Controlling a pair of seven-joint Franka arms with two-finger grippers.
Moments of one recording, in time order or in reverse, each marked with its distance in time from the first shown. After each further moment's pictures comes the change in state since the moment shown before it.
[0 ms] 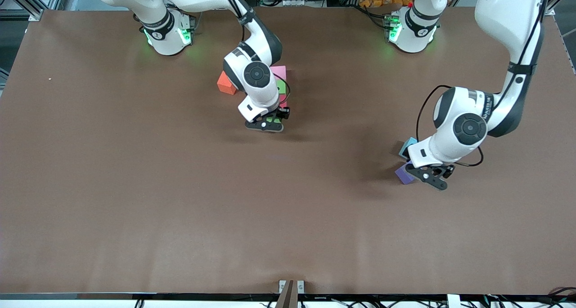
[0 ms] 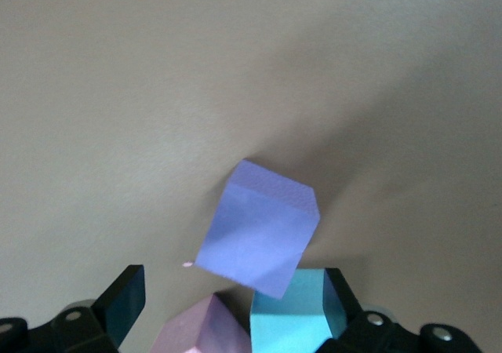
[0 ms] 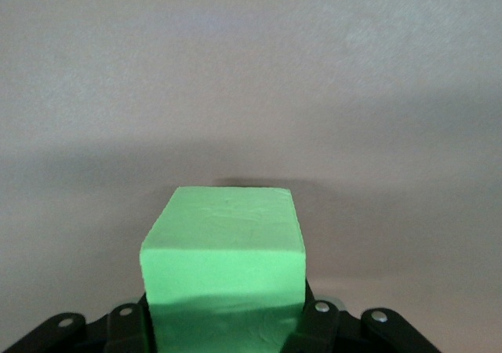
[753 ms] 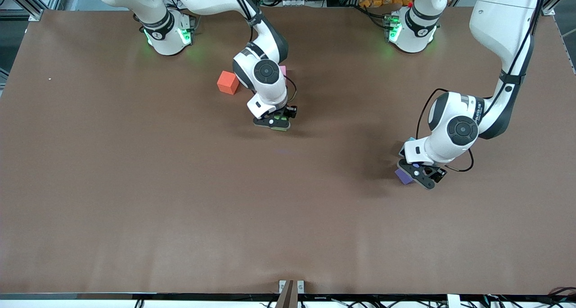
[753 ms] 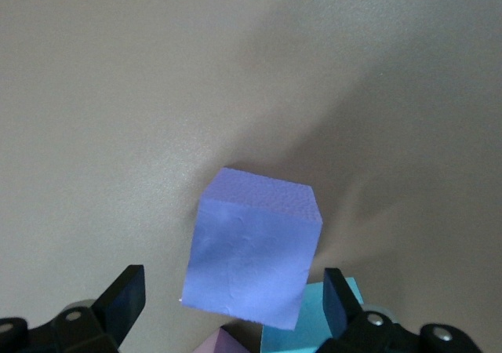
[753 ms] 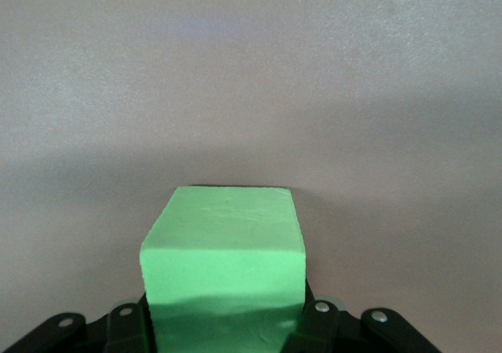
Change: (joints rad) left arm 0.001 0.049 0.017 -0.022 0.000 0.084 0.155; right arm 0.039 0.049 -0.001 0.010 0.002 0.056 0.051
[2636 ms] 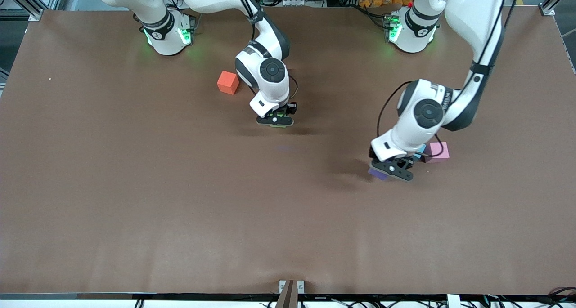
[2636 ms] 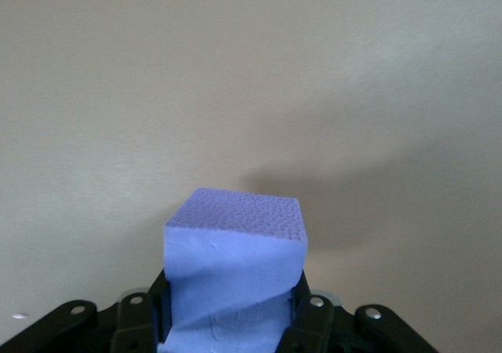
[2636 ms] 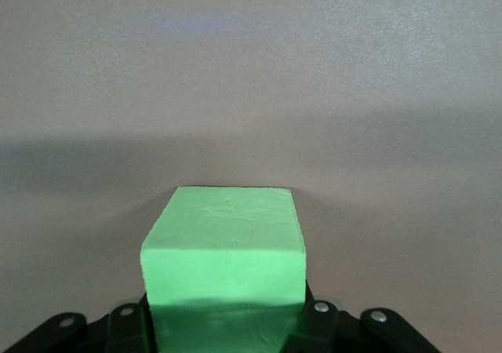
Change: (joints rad) left arm -0.189 -0.052 -0.019 0.001 -0.116 0.035 -0.512; right arm 0.010 0.002 0.000 0.020 -0.045 -0.079 -0.043
